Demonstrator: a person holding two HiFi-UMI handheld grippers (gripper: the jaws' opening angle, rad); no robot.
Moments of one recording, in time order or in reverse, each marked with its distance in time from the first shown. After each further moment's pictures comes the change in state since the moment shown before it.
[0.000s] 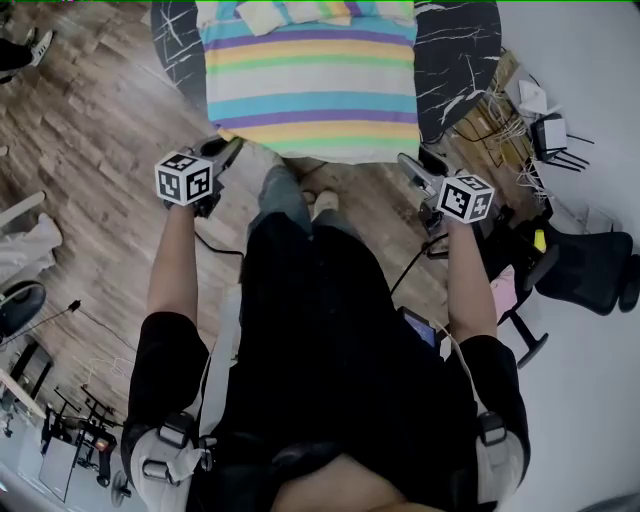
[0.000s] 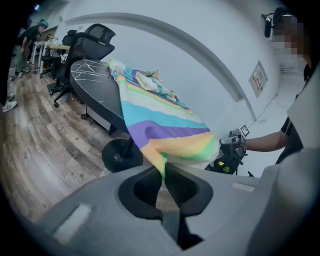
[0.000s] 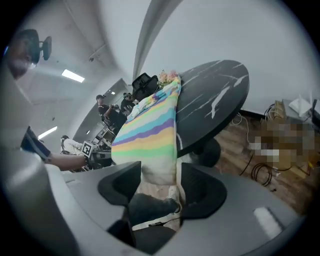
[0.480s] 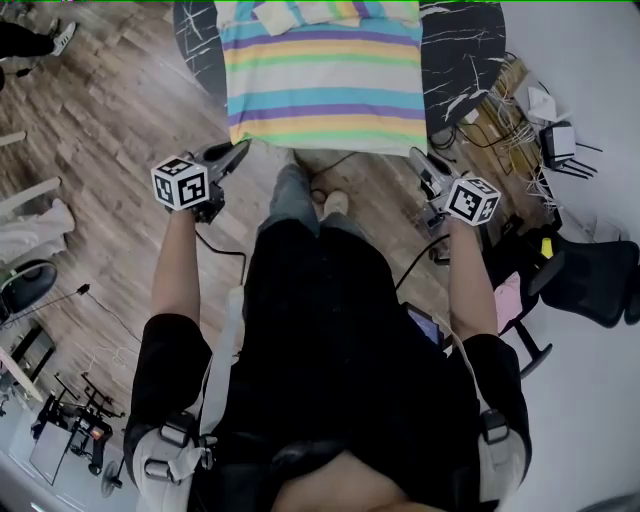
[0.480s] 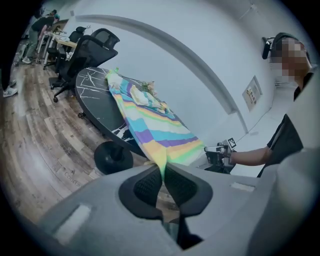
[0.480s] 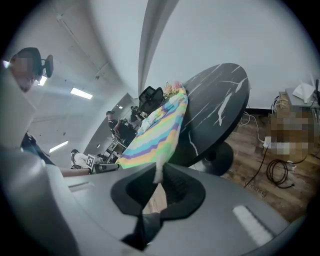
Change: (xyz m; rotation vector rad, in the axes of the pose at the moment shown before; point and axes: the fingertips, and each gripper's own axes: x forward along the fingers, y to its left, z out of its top) left arm -0.049 -0.047 0.012 -0.064 -0.085 -0.077; right arm -0.019 0.029 0.016 0.070 -0.127 0.132
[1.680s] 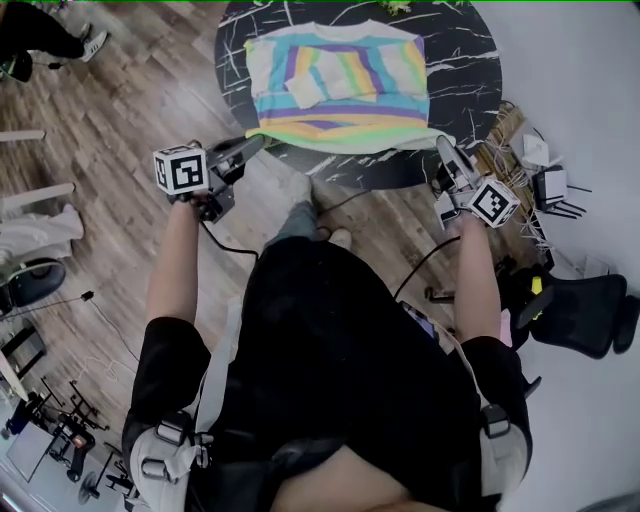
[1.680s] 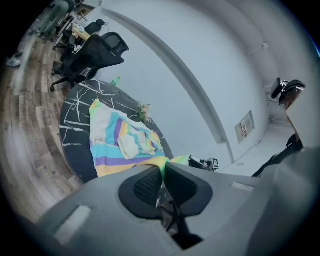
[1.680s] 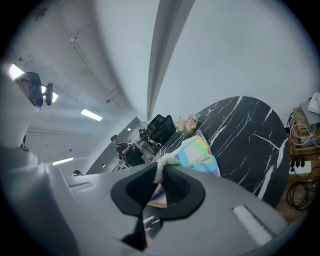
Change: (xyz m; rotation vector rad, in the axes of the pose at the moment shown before) left arm -0.034 -0.035 0.136 -0.224 -0.137 -0.174; right arm 0.009 0.062 0.171 -0.034 -0.273 0.124
